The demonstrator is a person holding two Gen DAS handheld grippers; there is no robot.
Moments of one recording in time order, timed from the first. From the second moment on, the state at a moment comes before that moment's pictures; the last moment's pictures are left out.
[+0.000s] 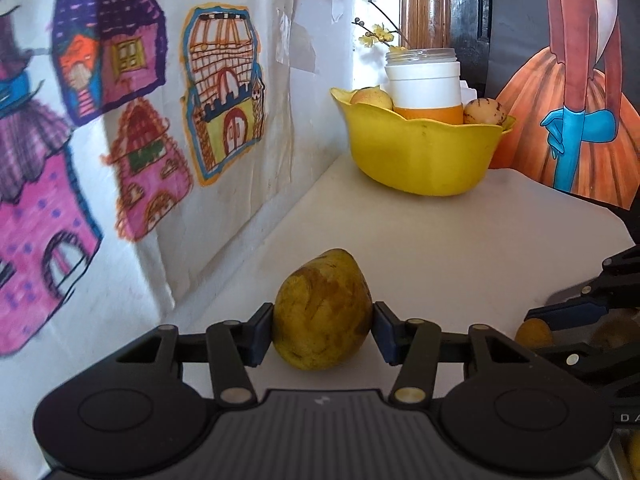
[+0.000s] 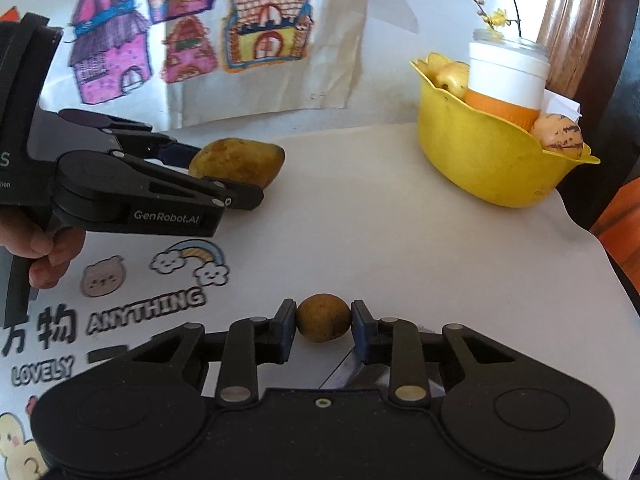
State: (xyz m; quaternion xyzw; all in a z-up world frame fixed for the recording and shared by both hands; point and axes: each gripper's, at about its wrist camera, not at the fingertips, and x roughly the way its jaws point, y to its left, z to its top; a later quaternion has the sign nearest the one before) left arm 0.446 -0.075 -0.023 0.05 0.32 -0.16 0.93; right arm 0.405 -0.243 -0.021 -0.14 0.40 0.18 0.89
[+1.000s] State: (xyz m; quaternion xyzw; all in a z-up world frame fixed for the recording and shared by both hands) left arm 0.291 -0.067 0.020 0.00 0.33 -0.18 0.93; right arm 0.280 -0.272 0.034 -0.08 0.35 0.21 0.91
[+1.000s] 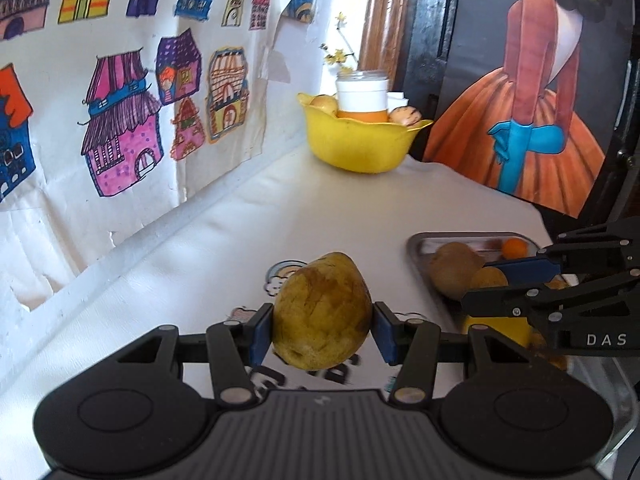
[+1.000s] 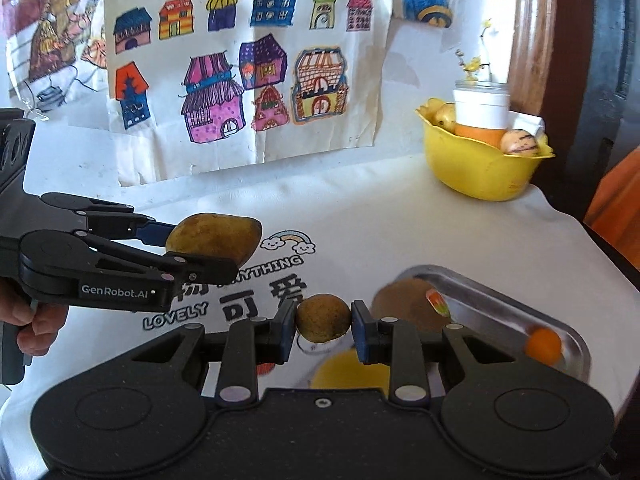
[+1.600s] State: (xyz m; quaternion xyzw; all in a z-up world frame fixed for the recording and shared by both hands) left arm 0.236 -0.122 0.050 0.00 0.31 -0.23 0.92; right arm 0.201 -0.343 0.042 -0.05 0.33 0.16 0.93
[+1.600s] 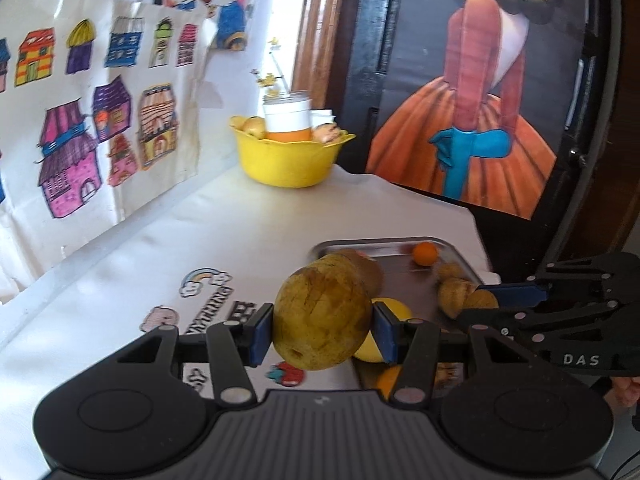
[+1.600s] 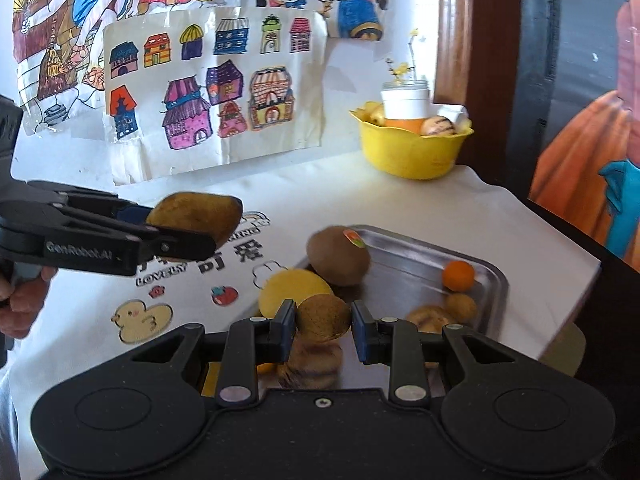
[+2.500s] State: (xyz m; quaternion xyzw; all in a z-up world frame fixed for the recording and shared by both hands) left arm 0.230 -0.221 0.045 0.04 0.31 -0.26 0.91; right arm 0.121 -0.386 -0.001 -0.05 0.27 0.12 0.95
